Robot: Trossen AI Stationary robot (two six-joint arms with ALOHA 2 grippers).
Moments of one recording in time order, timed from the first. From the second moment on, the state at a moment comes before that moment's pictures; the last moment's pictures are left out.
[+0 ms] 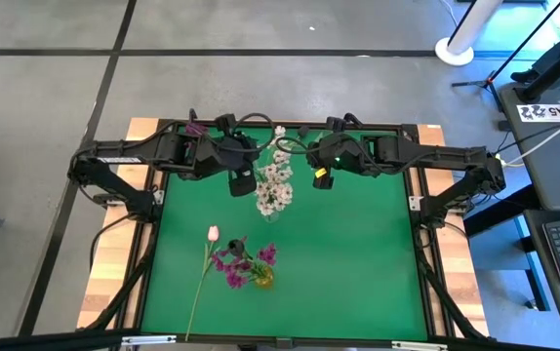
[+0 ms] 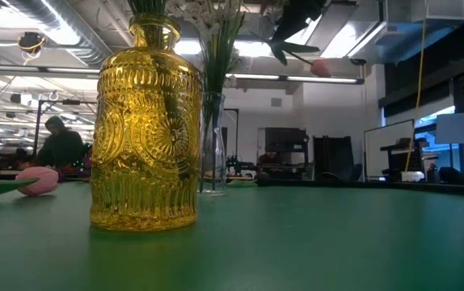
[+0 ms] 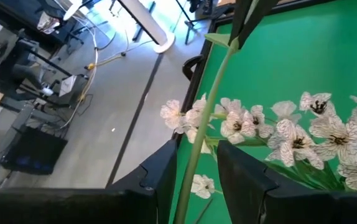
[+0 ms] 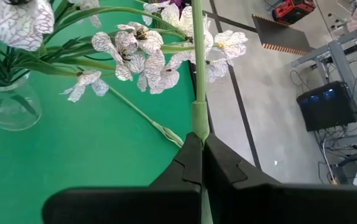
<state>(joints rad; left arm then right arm) -0.04 1.45 1.64 -0.92 -0.69 0.14 -0.07 1.51 1.53 -0.77 0.49 -0.29</state>
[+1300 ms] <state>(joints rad) -0.04 1.45 1.64 -0.91 -0.61 0.14 -0.07 1.51 1.53 -0.77 0.49 -0.29</state>
